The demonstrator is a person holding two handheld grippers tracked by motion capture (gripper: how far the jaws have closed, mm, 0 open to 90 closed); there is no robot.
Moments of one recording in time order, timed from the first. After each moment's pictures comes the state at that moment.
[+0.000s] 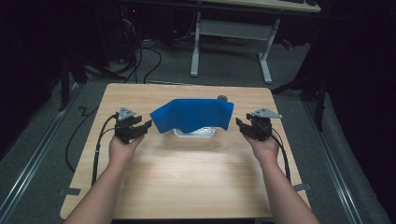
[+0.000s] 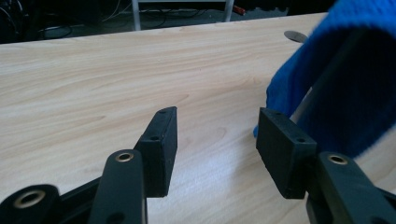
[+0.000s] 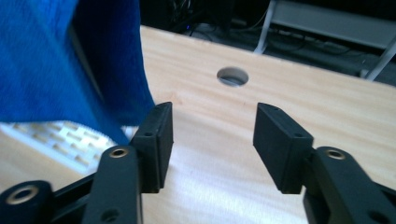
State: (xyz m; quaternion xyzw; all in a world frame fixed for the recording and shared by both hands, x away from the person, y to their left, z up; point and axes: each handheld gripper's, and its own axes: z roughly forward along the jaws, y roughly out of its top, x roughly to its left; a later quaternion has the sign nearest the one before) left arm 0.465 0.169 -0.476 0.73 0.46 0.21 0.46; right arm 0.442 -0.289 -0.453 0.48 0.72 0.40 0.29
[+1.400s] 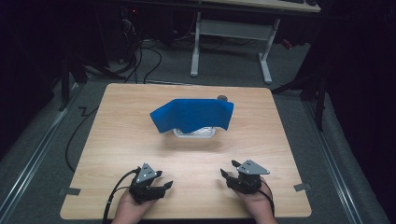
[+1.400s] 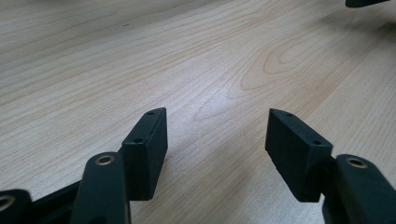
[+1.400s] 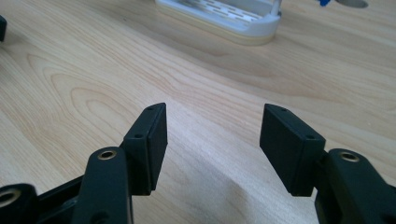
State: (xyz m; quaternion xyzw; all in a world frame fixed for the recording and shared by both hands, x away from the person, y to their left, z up) left arm 0.309 0.117 -0.532 0.82 0.36 0.11 0.44; right arm 0.304 -0.243 -0.521 0.41 0.78 0.40 0.24
